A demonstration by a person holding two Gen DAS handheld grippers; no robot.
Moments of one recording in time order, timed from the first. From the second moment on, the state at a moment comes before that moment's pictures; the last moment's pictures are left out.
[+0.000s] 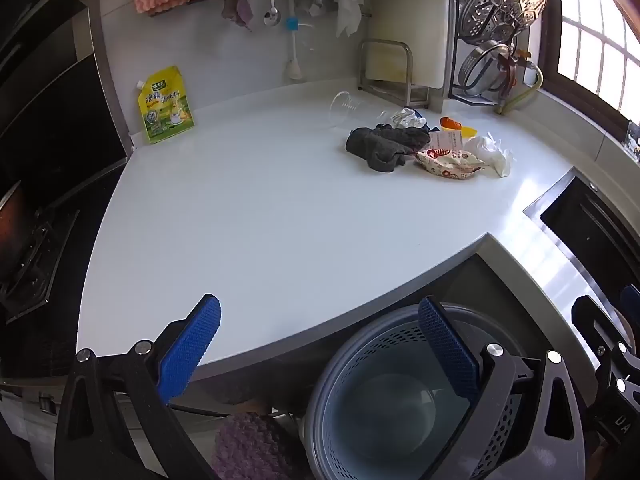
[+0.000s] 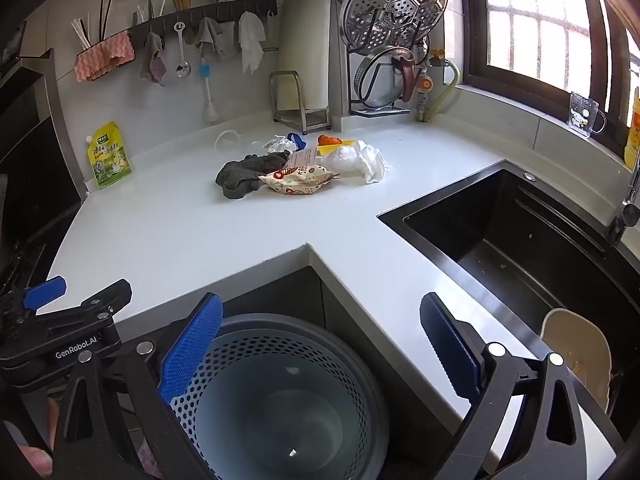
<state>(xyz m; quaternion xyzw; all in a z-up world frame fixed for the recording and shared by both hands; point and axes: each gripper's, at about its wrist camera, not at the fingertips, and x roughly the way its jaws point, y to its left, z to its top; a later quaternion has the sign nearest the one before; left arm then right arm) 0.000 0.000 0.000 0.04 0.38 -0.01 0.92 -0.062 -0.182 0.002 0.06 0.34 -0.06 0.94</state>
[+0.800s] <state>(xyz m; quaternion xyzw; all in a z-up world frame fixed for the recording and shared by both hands) 0.000 0.008 0.008 0.03 0.38 -0.01 0.93 -0.062 -0.180 0.007 0.06 0.34 -0.06 0.94</state>
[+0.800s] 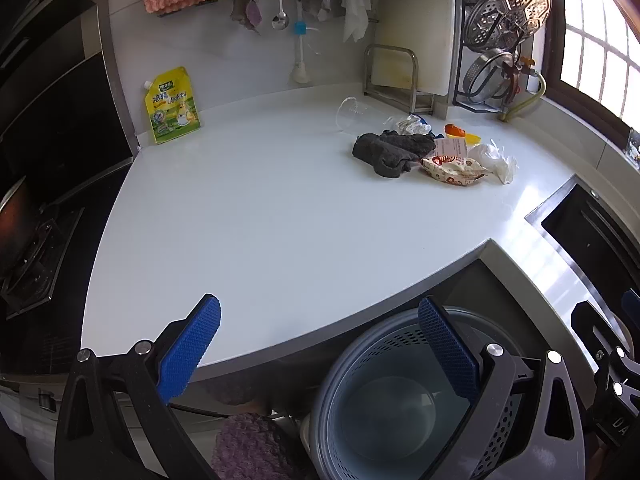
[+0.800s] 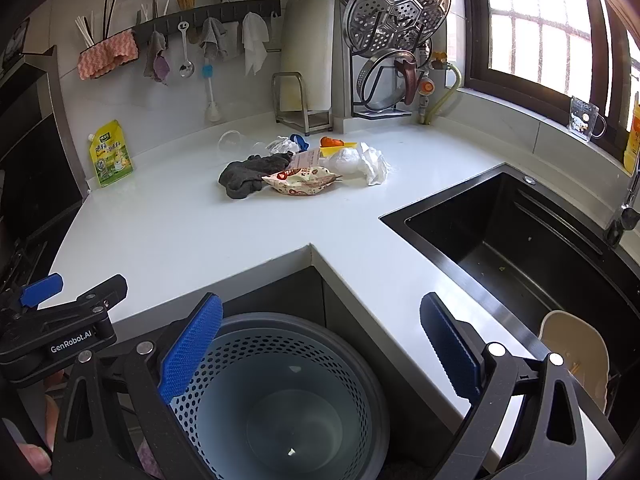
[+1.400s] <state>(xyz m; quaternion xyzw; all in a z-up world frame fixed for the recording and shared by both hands) -0.002 0.013 0.006 0.02 0.38 -0.01 0.93 -0.064 -0.179 0.007 0.06 0.34 -0.06 0.94</state>
